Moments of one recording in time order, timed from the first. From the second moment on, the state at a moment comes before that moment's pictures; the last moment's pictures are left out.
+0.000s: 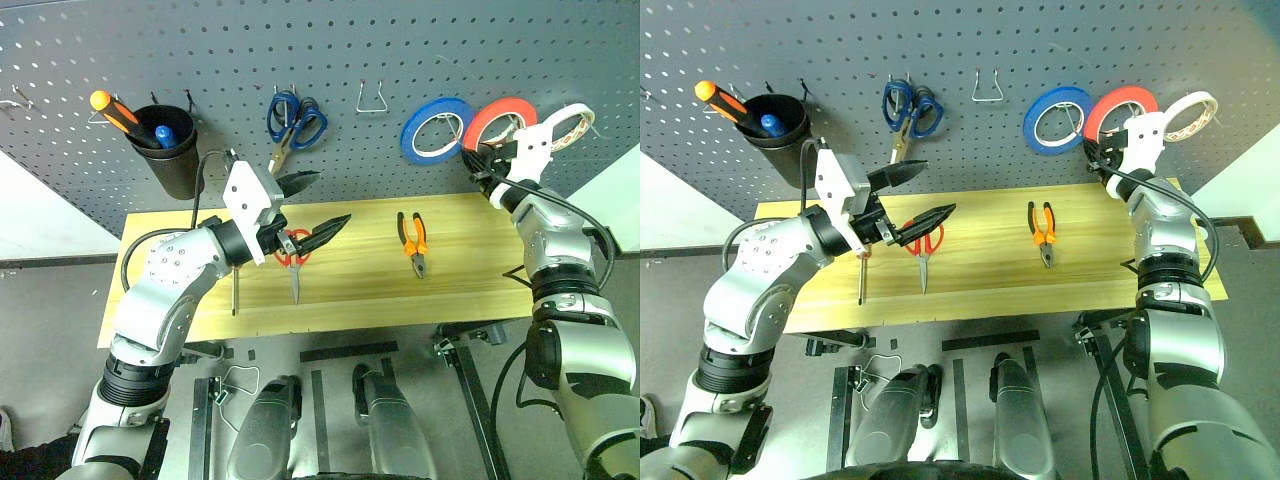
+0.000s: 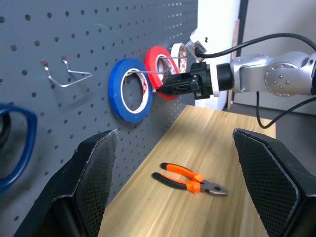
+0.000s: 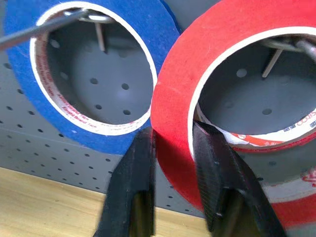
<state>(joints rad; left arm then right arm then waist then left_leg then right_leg) -0.46 0.43 -0.05 -0.45 -0.43 0.45 -0.67 -0.91 -0.55 -0.21 0.95 0.20 -0.07 0.57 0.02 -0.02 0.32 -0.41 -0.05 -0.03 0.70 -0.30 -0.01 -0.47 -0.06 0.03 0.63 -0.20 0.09</state>
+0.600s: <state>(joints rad) -0.40 0.45 -0.05 -0.46 -0.42 0.45 -0.65 -0.66 -0.54 -0.19 0.61 0.18 0.06 0.57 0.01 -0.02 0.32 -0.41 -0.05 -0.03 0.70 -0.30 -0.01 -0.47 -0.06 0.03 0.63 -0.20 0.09</state>
